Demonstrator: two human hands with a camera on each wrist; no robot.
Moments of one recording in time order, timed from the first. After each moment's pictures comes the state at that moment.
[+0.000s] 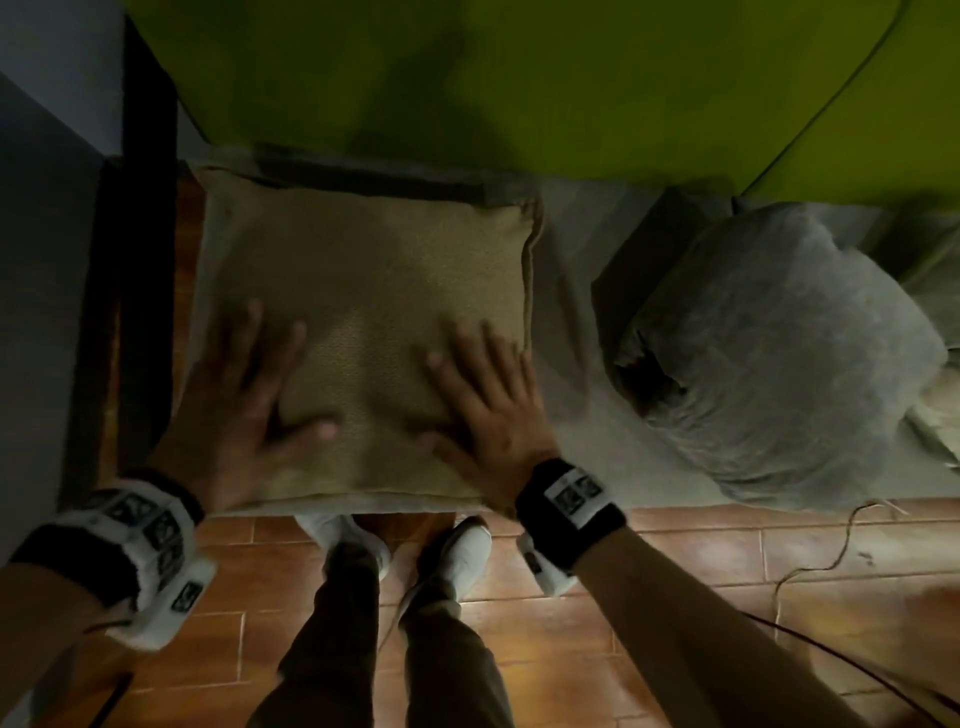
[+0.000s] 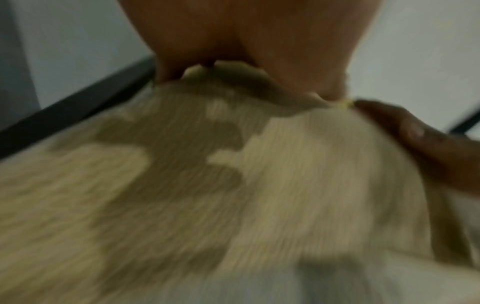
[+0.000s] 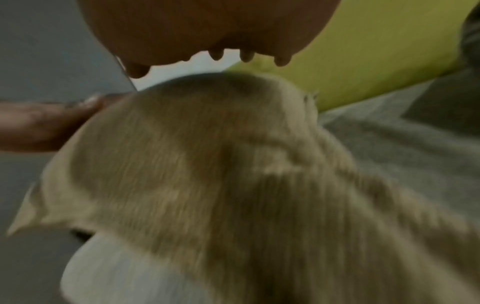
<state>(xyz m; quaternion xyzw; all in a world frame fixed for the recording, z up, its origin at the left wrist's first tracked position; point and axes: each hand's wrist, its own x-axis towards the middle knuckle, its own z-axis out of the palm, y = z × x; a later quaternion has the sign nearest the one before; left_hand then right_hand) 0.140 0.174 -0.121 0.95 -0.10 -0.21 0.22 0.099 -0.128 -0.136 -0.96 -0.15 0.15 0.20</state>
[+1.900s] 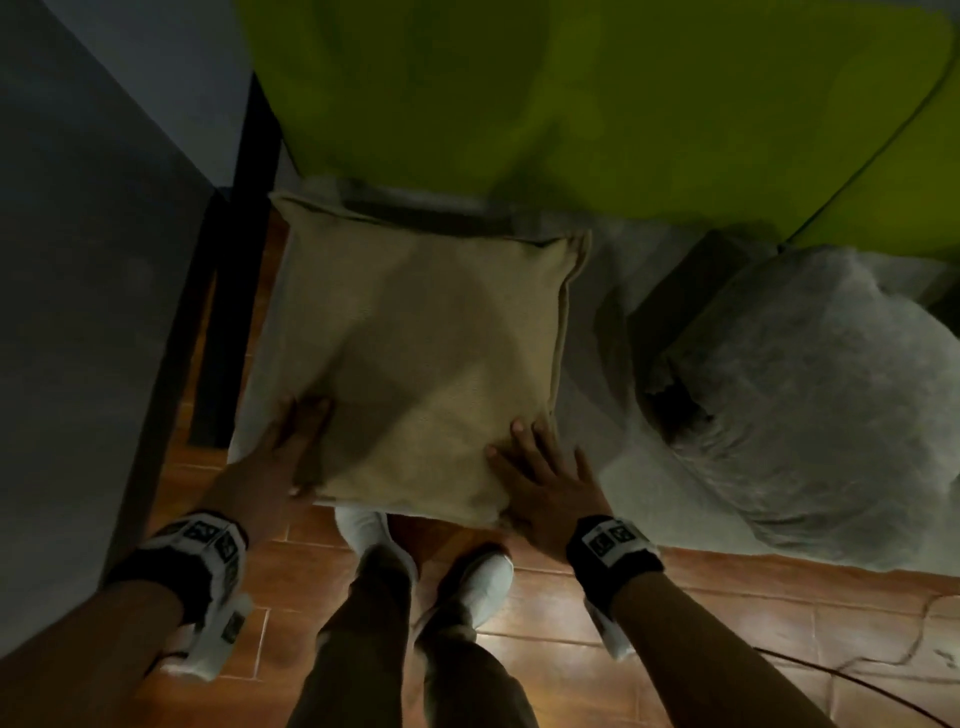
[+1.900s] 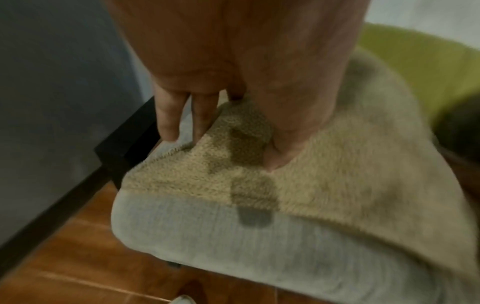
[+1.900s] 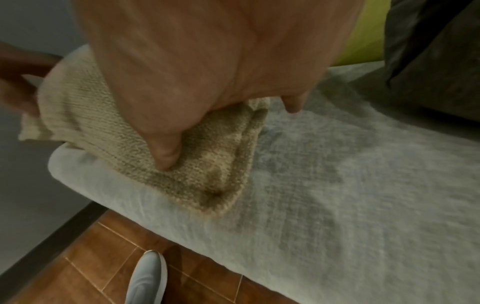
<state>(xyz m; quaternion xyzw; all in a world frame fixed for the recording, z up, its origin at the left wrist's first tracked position) 0.069 0.197 -0.150 0.92 0.02 -0.36 0.15 0.043 -0.176 -0.198 -0.90 -0.18 0.38 0.08</state>
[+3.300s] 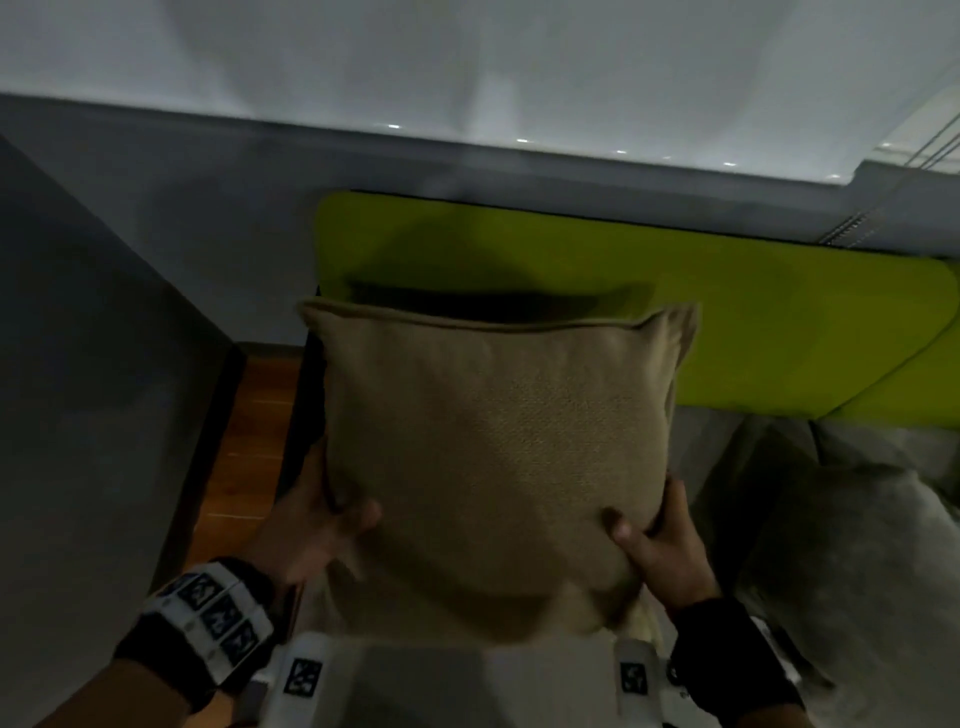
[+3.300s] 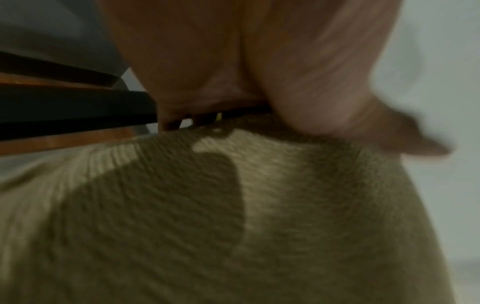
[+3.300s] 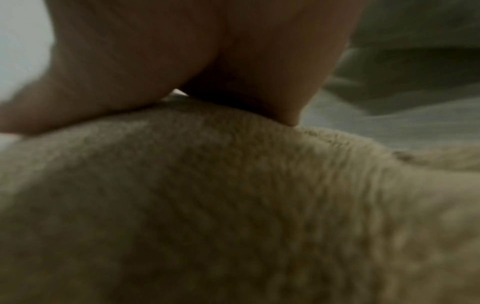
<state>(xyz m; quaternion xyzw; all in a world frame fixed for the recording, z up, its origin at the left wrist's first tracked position) 0.318 0.256 -0.098 0.79 0.06 -0.25 0.56 0.261 -0.134 -0.092 -0.75 0.23 0.15 0.61</state>
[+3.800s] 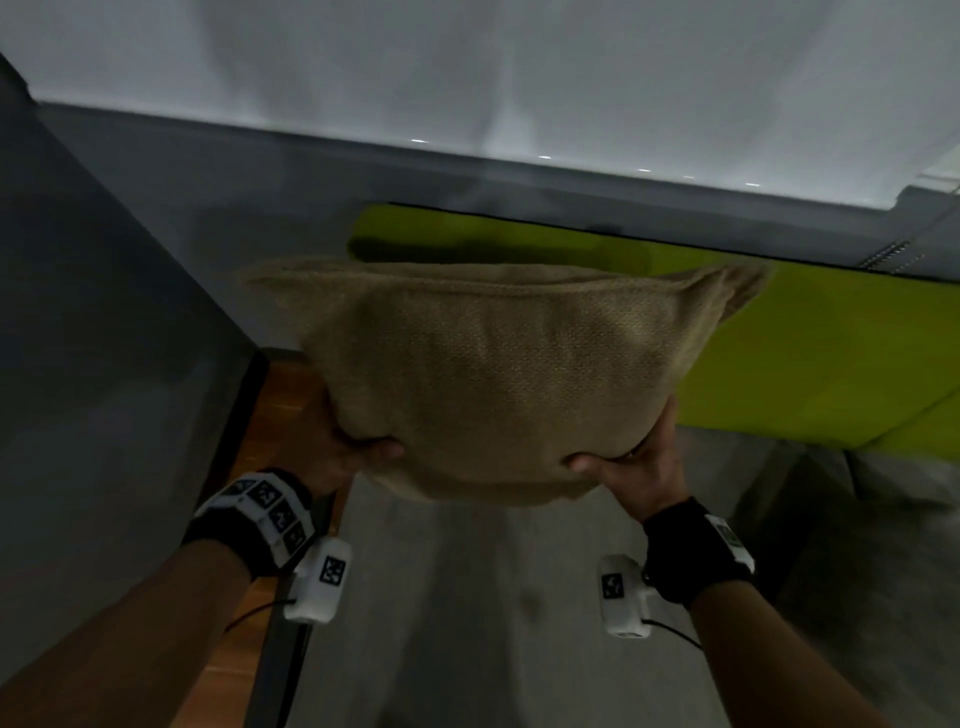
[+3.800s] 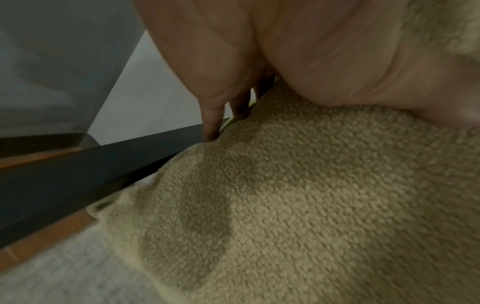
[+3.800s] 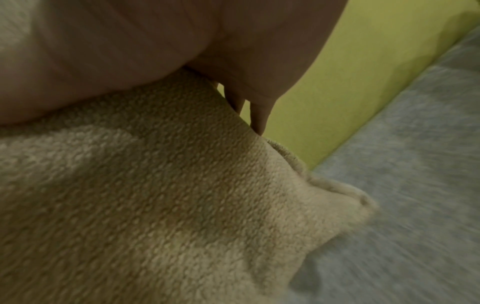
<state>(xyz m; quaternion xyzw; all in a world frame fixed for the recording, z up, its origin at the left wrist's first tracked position) 0.387 0.256 -0.083 0.84 0.00 -0.08 0.54 0.362 -0.100 -0.108 -0.80 0.09 0.02 0.59</state>
